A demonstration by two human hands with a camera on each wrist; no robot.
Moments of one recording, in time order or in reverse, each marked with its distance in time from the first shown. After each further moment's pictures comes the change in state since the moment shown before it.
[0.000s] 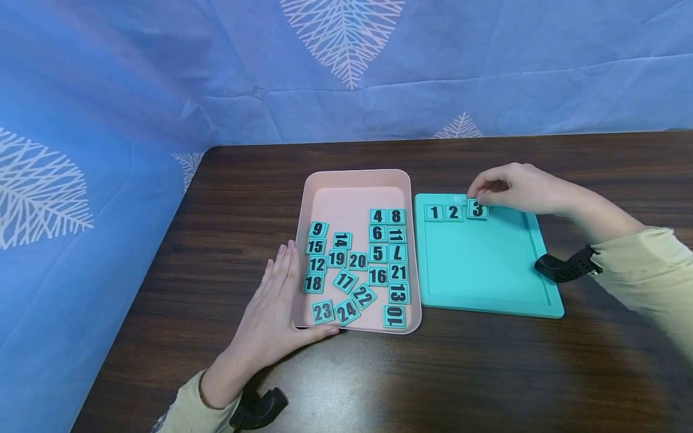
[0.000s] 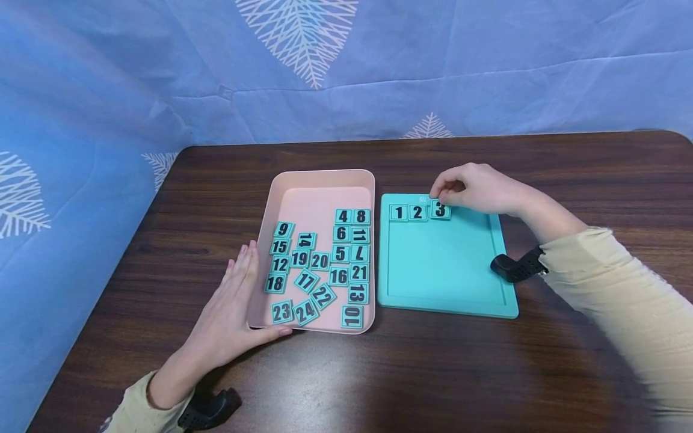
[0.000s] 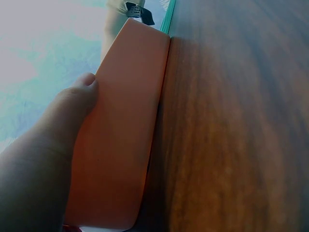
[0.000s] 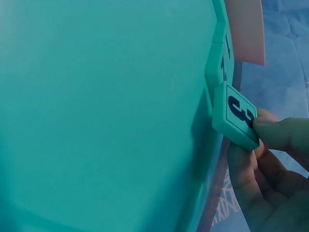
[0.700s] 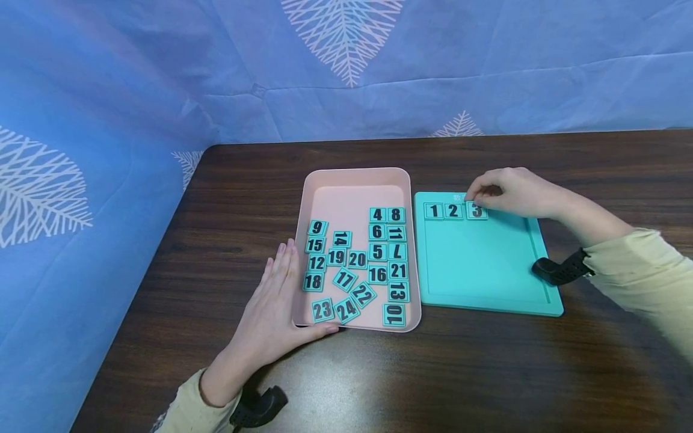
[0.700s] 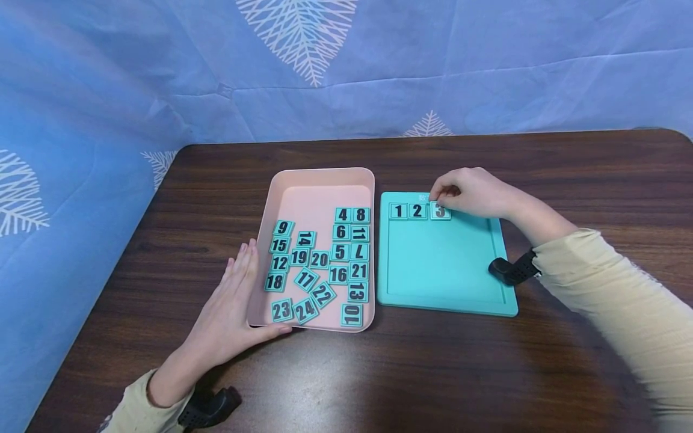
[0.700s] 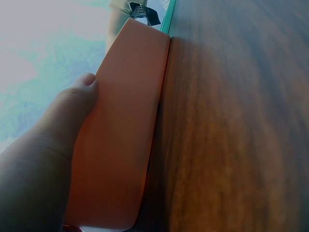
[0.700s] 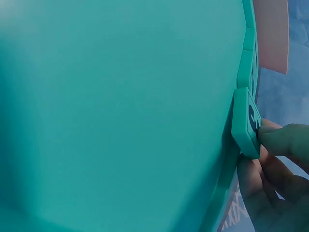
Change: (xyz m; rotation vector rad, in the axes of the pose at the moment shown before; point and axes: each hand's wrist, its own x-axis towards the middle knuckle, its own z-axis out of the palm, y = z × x) left_hand 0.000 -0.001 0.001 -0.002 -0.002 -0.004; right_hand 0.002 0.005 0.013 -0.106 0.074 -0.107
